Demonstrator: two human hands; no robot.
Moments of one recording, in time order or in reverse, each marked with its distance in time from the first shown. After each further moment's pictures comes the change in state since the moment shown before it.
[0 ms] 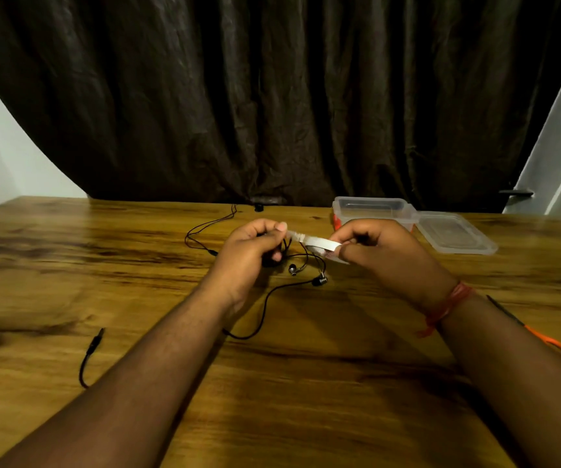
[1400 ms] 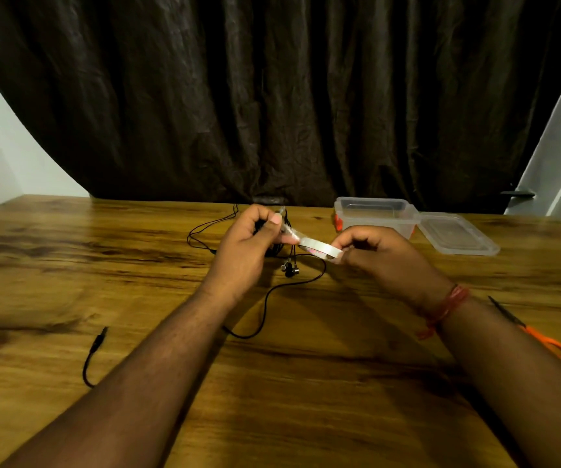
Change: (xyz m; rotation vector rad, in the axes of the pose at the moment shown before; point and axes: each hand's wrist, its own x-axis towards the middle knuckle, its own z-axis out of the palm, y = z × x) left_hand 0.007 -0.003 -0.008 0.121 0.011 0.219; right_hand 0.000 0.007 0.002 0.082 -0.084 -0.007
